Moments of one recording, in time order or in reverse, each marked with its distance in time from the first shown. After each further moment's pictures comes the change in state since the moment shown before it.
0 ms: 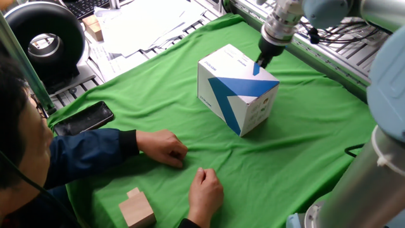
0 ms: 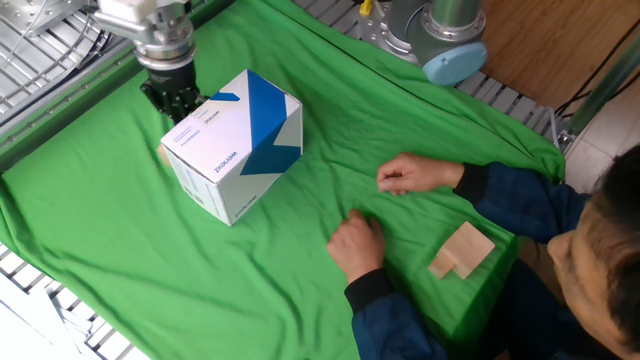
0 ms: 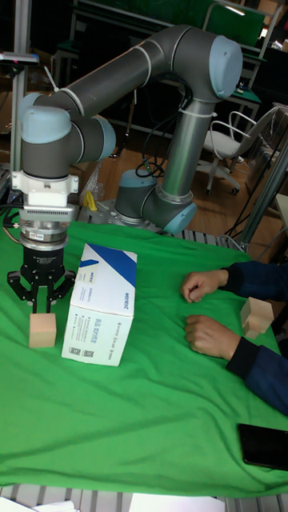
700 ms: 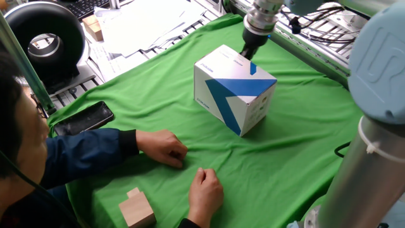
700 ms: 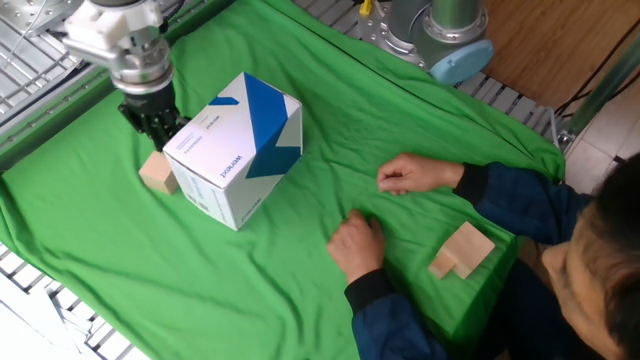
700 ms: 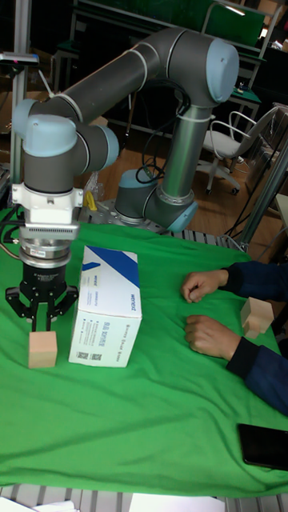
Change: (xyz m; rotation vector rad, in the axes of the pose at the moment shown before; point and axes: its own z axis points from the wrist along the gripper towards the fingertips) arm -0.048 0.000 0.006 0.021 0.015 -0.021
